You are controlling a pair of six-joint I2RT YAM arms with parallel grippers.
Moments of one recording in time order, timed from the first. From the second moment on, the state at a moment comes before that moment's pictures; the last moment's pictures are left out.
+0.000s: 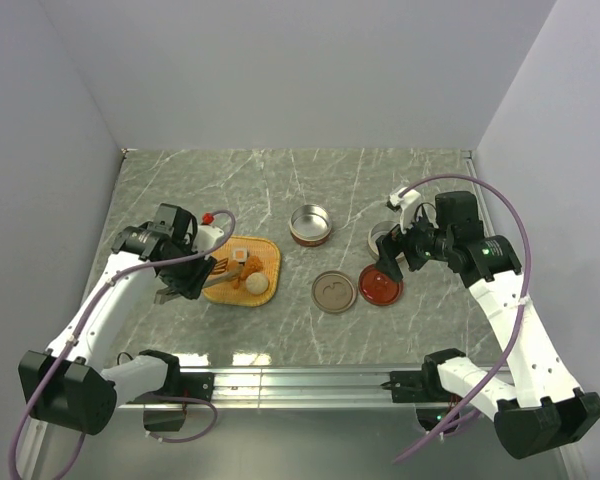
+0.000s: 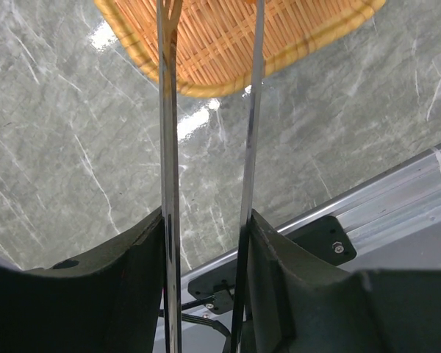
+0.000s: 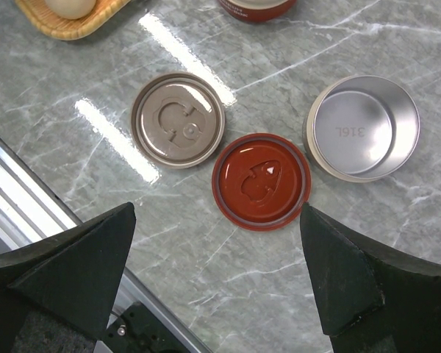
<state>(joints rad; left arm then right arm) -0.24 1.12 1.02 -1.14 0.12 0.34 0.23 0.99 1.12 -0.93 -0.44 -0.35</state>
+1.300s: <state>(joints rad) -0.32 1.32 1.45 -1.18 0.21 0.31 0.22 1.01 1.13 -0.93 -0.43 -0.35</state>
